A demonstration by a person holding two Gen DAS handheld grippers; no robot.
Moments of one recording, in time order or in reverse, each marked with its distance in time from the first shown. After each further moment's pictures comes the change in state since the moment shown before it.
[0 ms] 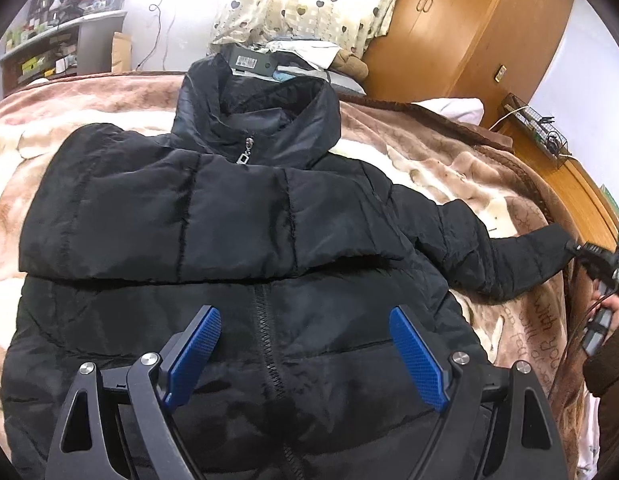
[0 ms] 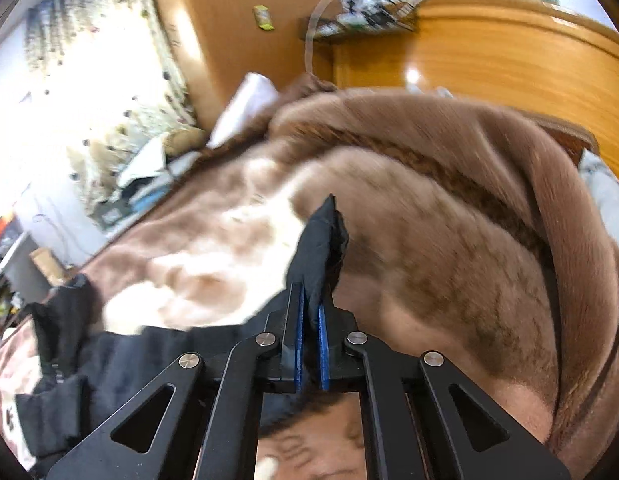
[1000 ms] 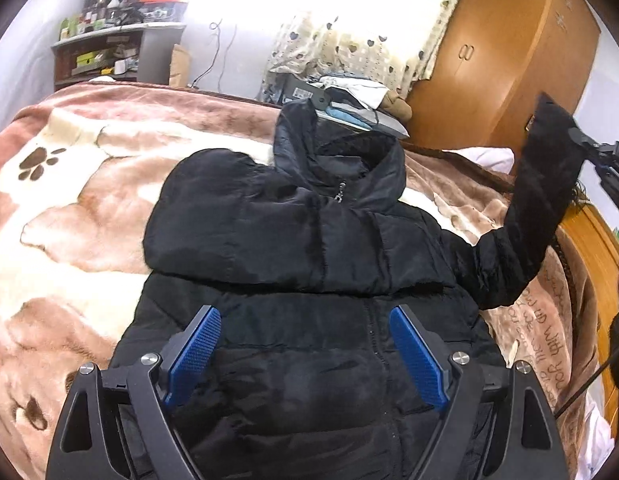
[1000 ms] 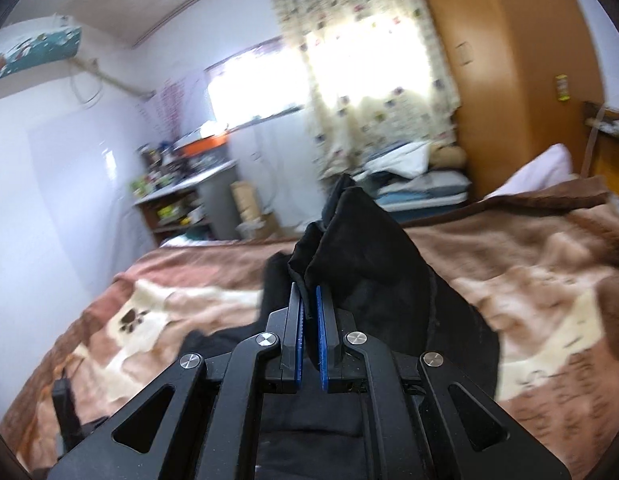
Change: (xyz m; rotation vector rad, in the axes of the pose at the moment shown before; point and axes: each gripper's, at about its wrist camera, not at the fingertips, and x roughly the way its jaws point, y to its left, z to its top) left arm -0.091 0.096 -0.010 -0.106 -0.113 0.085; right arm -0.079 0.321 -0.070 -0.442 0.030 0.659
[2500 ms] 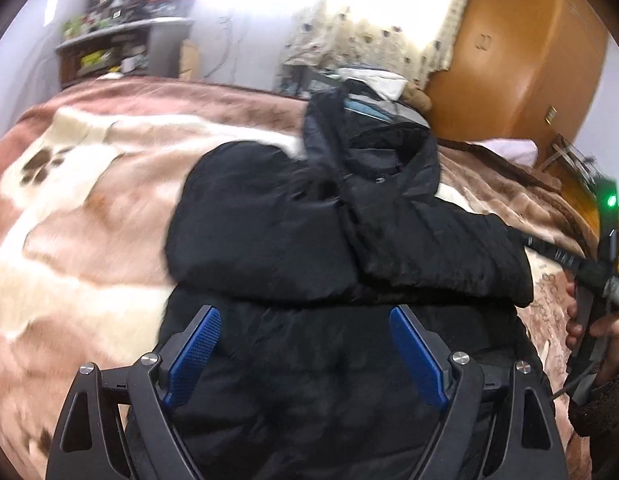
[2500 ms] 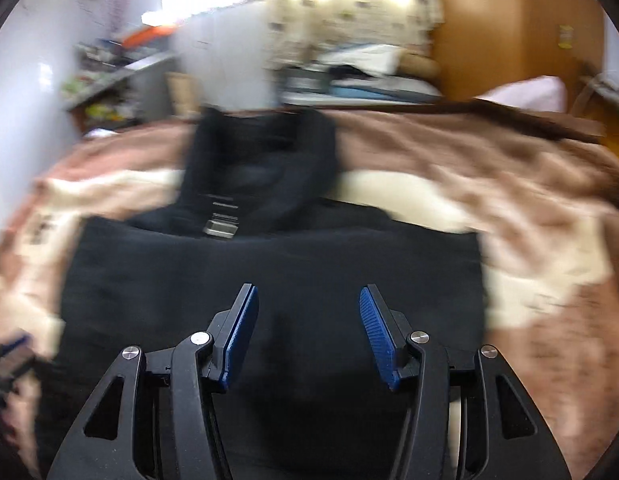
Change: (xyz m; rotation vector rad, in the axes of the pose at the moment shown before) left arm 0.041 0.017 0.016 0.047 0.030 0.059; right arm 0.104 -0.049 -0.108 -0.047 0.328 -0.385
